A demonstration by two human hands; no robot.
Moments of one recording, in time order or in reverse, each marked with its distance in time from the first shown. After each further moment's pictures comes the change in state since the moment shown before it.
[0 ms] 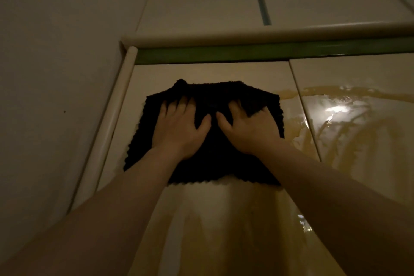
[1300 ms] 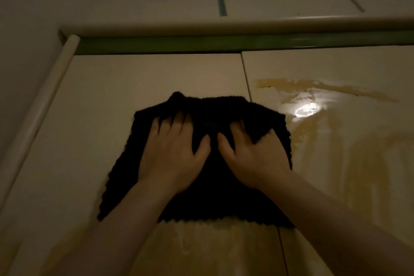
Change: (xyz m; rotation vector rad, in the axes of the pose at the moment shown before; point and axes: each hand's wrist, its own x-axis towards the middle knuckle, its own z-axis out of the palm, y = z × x) left_hand -0.049 0.108 0.013 -0.021 -0.032 0.079; right_hand -0.093 0.078 -0.016 0.099 0.159 0.050
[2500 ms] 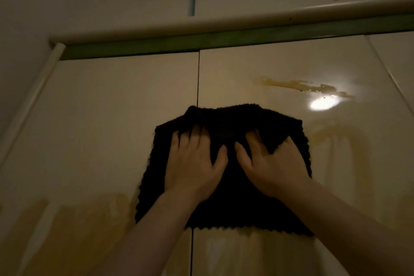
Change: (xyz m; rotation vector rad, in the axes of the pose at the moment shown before) left_hand -0.016 0.164 0.028 0.005 -0.037 -0.062; right_hand -0.056 0.146 -0.055 -0.036 -0.078 -0.050
